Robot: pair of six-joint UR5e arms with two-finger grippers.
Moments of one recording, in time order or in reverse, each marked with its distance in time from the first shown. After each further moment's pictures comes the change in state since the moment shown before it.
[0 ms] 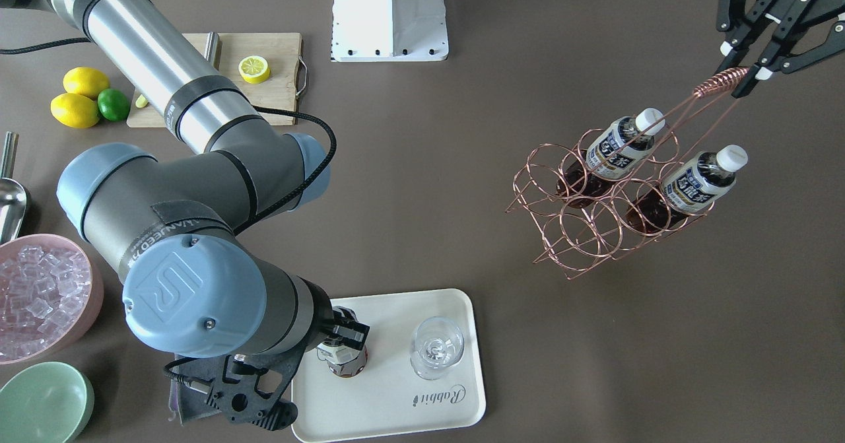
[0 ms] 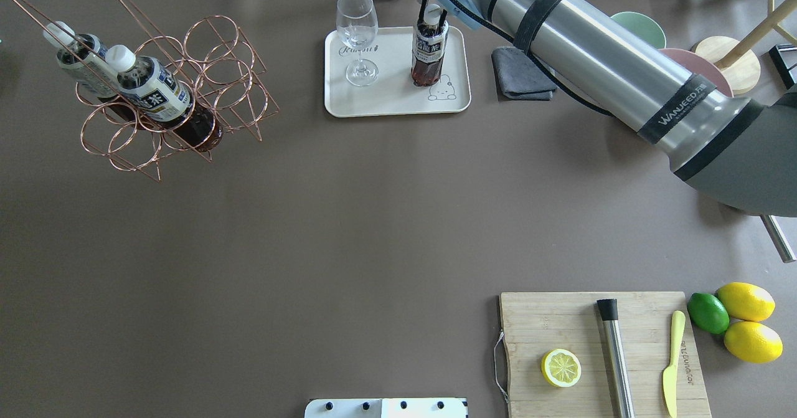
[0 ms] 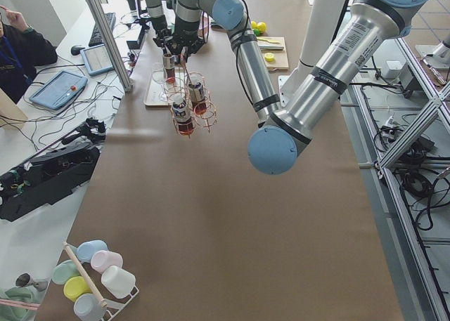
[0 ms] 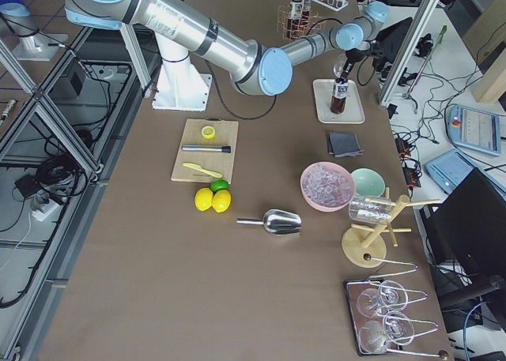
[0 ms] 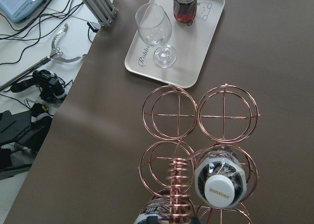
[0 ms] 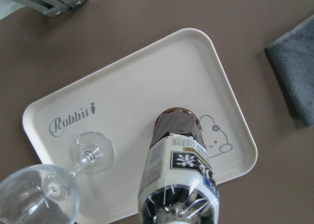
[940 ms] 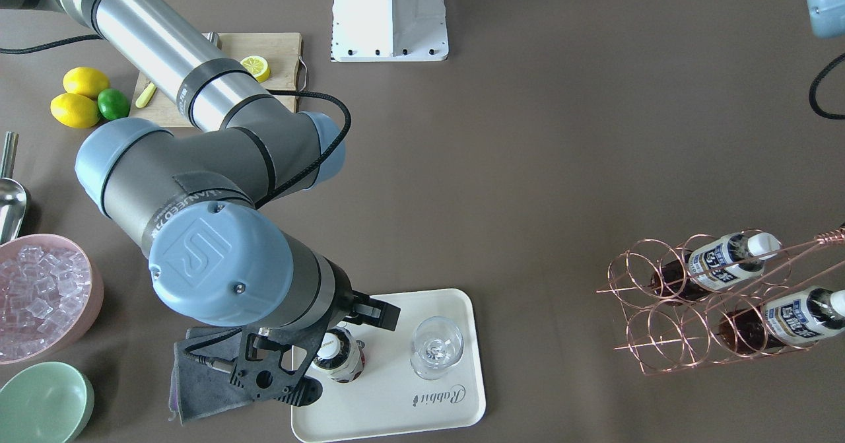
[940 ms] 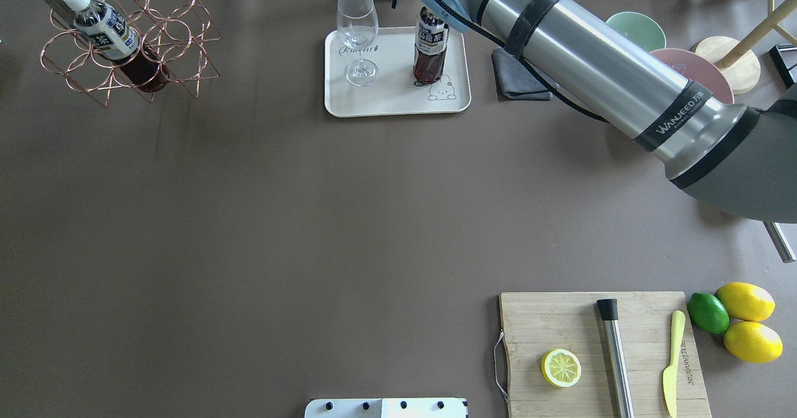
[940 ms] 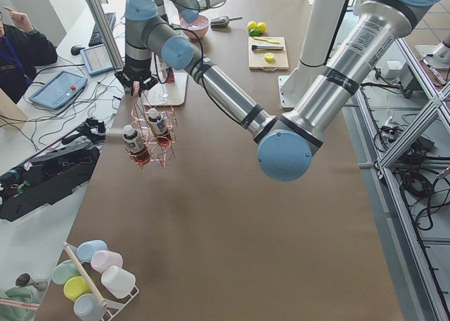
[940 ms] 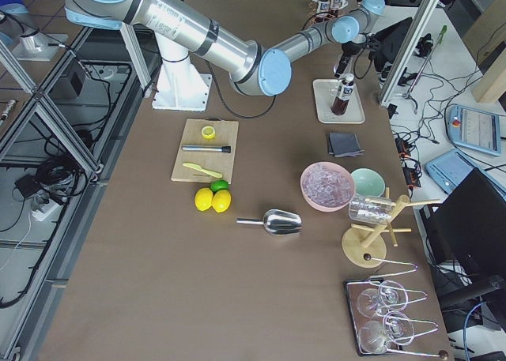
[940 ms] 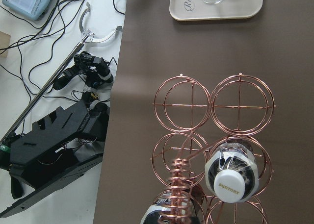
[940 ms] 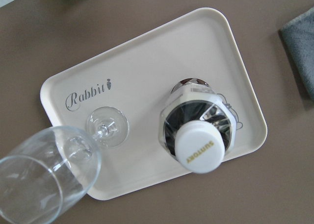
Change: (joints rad) left arm -0.116 0.020 0.432 -0.406 0.010 0.391; right arm -0.016 -0.003 0.074 -0.056 -0.001 -0.015
